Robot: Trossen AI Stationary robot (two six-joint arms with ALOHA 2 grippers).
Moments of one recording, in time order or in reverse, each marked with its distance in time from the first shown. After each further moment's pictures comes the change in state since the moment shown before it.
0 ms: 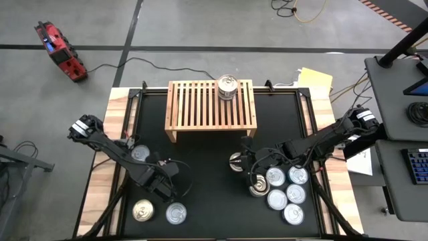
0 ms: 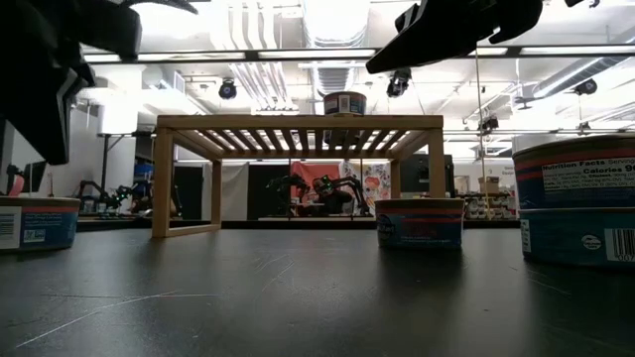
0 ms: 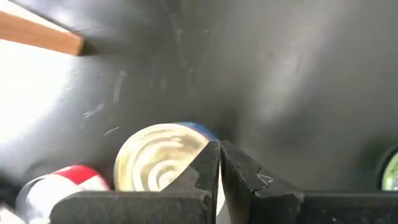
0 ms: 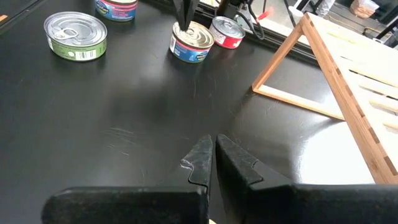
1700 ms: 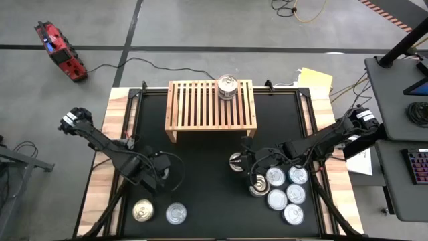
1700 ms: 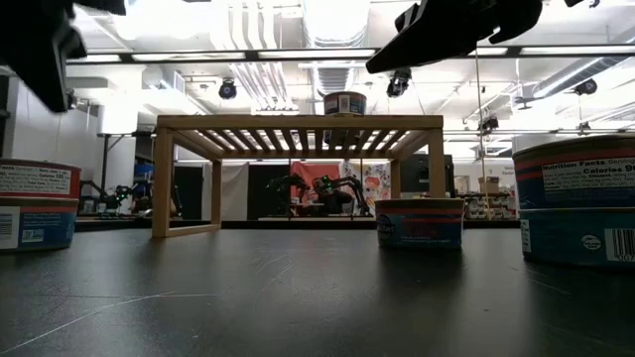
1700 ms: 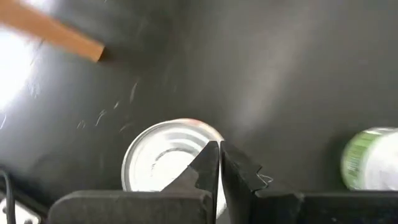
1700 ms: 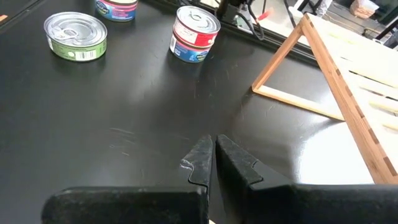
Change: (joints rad) left arm -0.011 -0.199 -0.024 -0.047 -0.017 -0.041; right arm 0.000 0.000 0.000 0.000 0.000 -0.002
